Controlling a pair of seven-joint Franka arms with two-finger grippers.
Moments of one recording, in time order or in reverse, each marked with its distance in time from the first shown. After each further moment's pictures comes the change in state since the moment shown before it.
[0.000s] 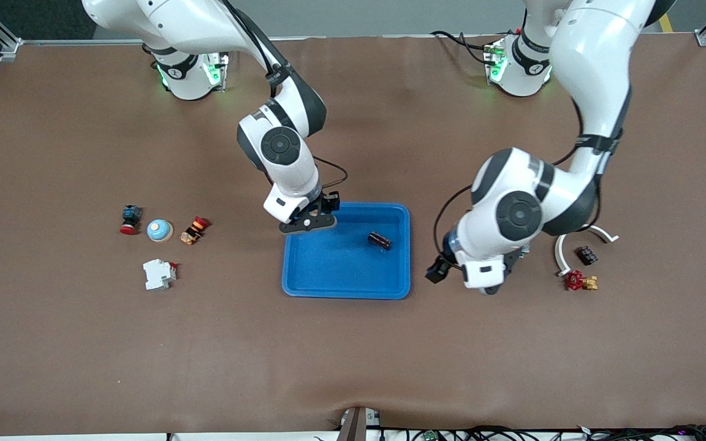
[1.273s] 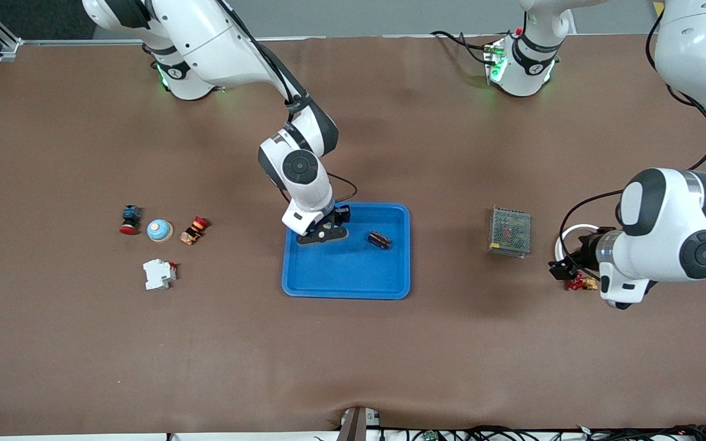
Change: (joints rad) left arm 0.368 -0.047 0.006 -0.115 0.080 -0.132 0.563; right arm 0.024 0.164 -0.005 0.064 -0.001 0.111 0.001
